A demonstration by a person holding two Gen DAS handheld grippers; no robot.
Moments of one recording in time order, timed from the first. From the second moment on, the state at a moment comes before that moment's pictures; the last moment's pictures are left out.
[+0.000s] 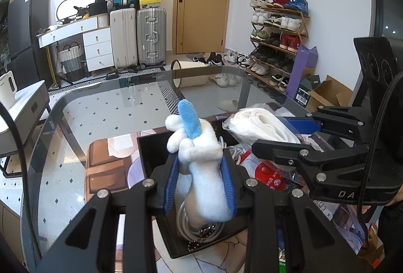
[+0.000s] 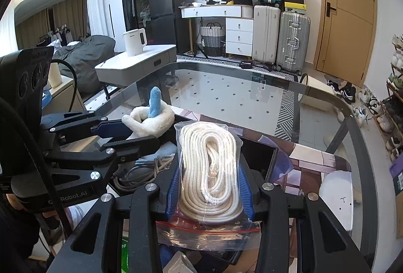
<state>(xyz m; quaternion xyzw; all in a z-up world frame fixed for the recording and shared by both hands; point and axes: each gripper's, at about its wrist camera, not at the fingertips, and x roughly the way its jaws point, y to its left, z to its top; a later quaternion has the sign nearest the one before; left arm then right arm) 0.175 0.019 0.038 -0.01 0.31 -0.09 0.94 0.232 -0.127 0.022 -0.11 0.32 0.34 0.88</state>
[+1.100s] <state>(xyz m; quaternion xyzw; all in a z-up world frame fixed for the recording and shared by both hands) 0.174 -0.002 0.022 0.04 0.31 -0.10 0.94 0.262 -0.111 -0.004 -0.15 0.34 0.33 0.87</state>
